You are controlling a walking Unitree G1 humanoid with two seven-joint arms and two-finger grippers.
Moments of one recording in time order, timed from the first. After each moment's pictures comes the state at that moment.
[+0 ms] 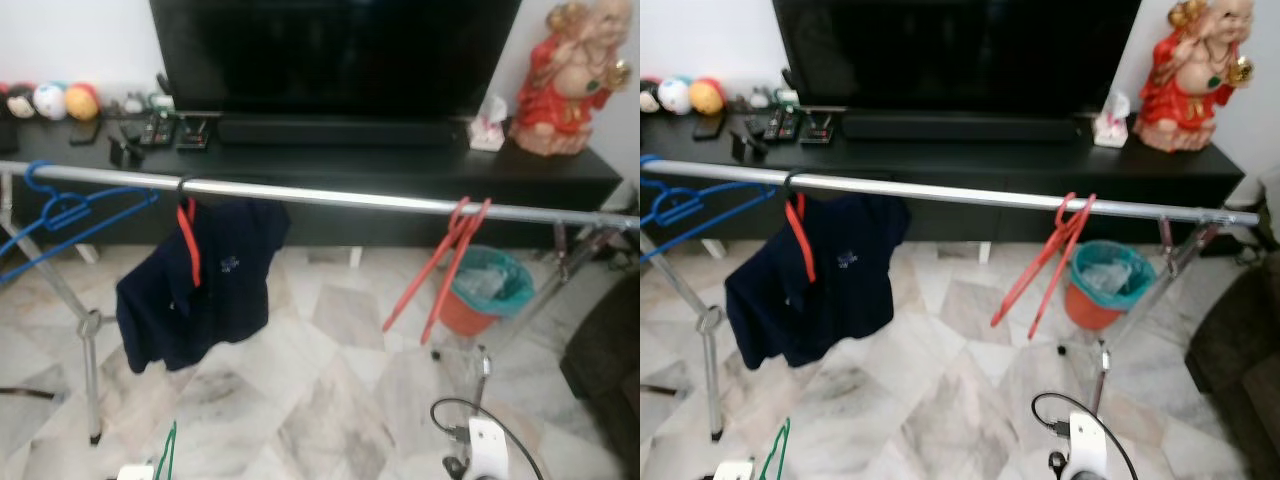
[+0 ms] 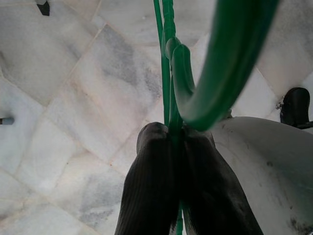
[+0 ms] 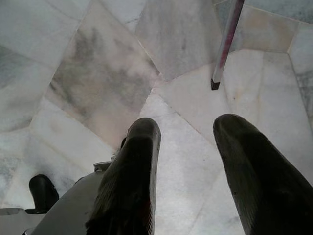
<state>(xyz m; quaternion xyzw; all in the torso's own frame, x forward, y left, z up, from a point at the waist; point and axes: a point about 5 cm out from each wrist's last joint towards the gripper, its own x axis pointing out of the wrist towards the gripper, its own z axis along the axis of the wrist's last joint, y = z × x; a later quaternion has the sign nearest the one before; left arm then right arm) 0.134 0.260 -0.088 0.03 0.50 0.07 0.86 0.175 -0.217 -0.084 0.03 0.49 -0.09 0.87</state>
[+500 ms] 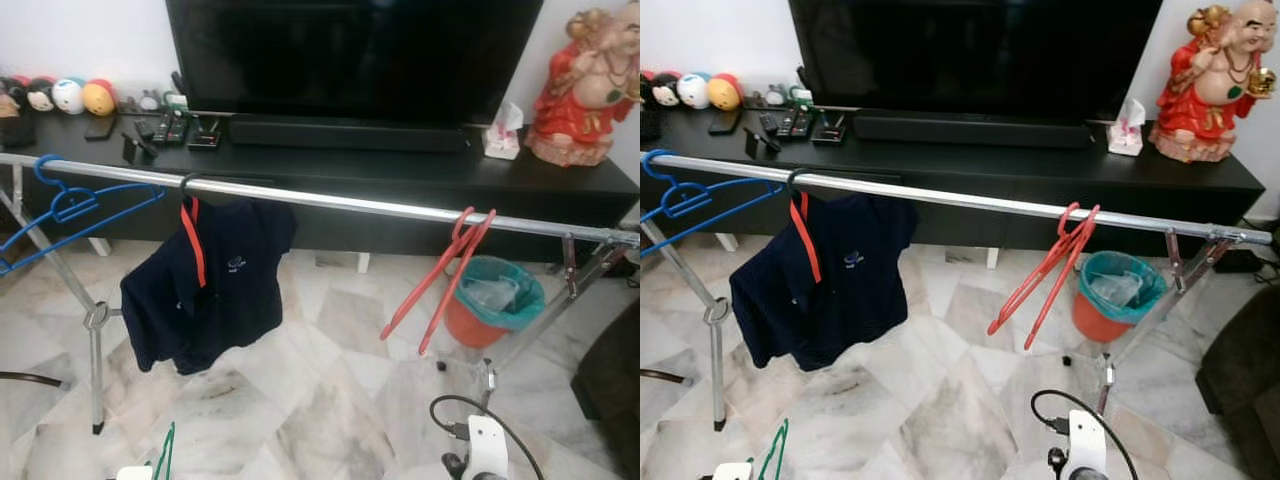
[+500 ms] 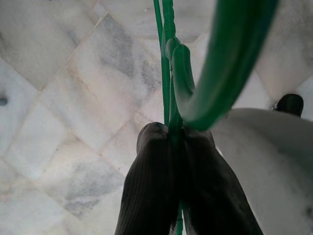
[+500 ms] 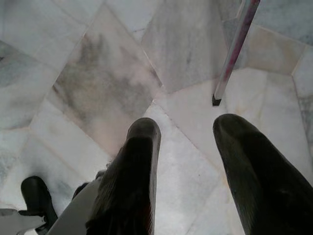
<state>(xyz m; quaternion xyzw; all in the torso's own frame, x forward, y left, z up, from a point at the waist) 0.133 0.260 -0.088 0.03 0.50 0.07 0.86 0.178 -0.220 -0.082 0.03 0.48 -0.09 0.87</state>
